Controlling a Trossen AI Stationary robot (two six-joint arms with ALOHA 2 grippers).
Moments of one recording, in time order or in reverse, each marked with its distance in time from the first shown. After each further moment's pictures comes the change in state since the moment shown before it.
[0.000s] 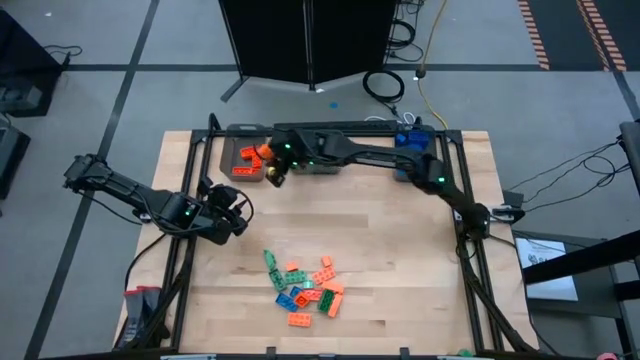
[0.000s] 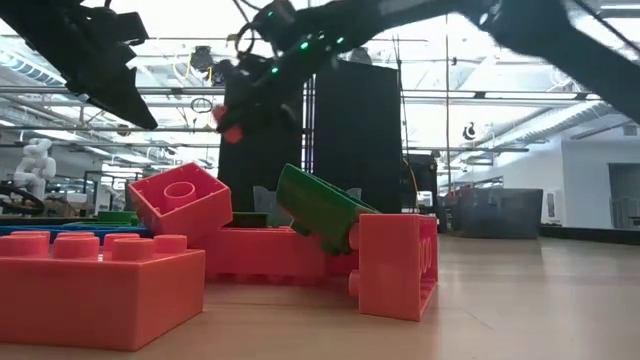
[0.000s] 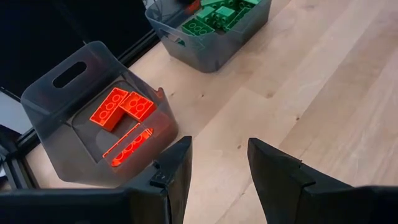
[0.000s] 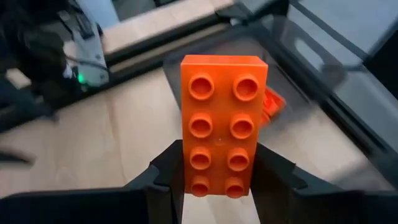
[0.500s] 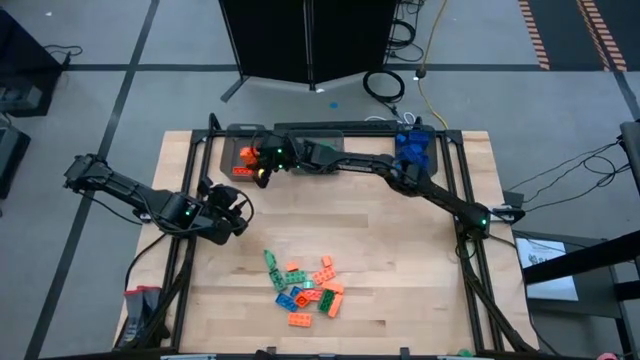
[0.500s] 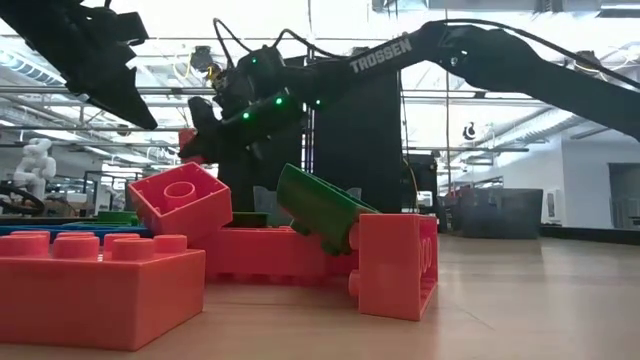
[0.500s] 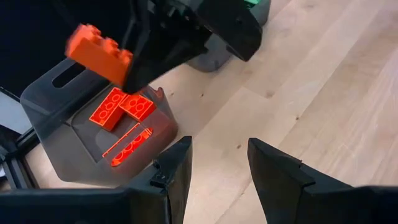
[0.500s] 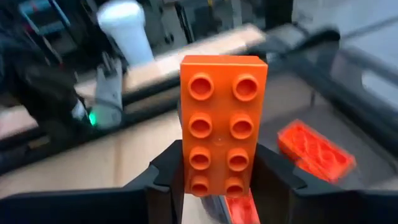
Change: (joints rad) left arm 0.000 0.000 0.000 0.000 0.001 0.000; right arm -0.026 0.262 0.124 0.376 -0.145 0.006
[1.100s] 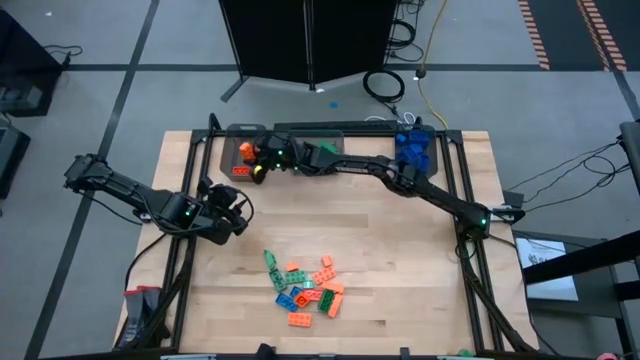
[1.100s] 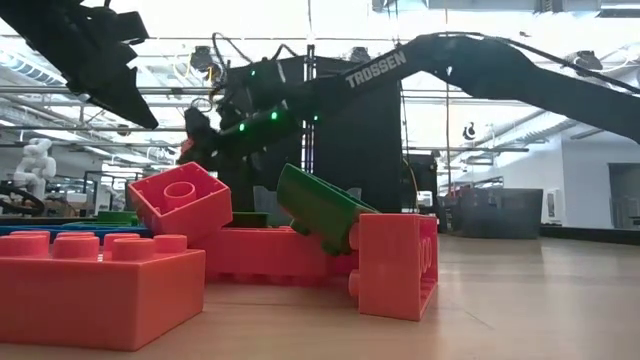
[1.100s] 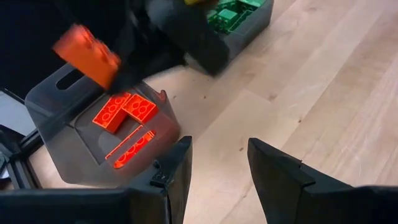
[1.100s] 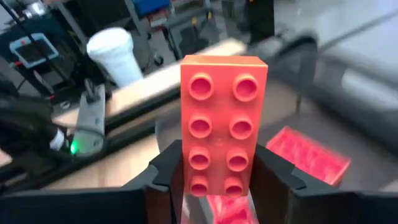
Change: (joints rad) left arm 0.000 0.001 0.000 0.000 -0.014 0.001; right arm -0.008 0.050 0.001 0.125 0.068 0.094
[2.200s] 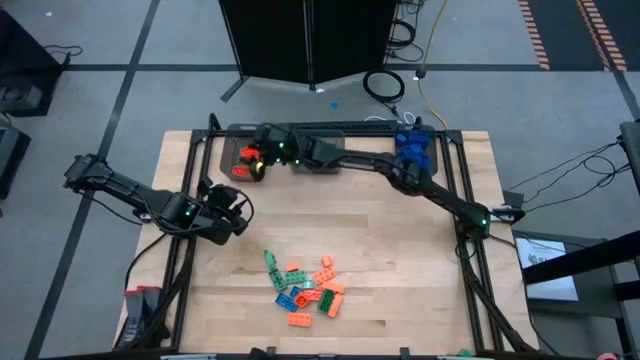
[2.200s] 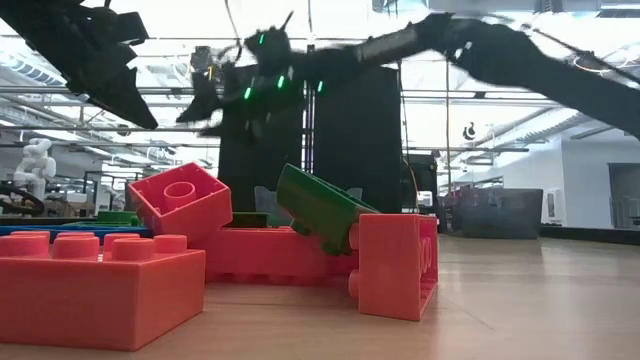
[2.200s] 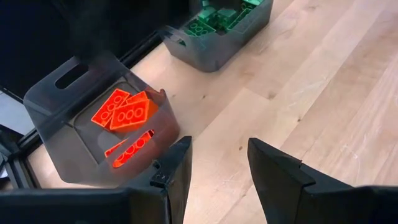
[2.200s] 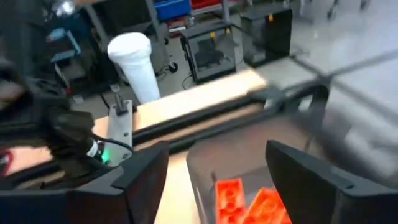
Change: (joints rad) left arm 0.000 0.001 0.000 0.000 0.005 -0.001; right arm 0.004 -0.077 0.034 -0.062 -0.057 -0.106
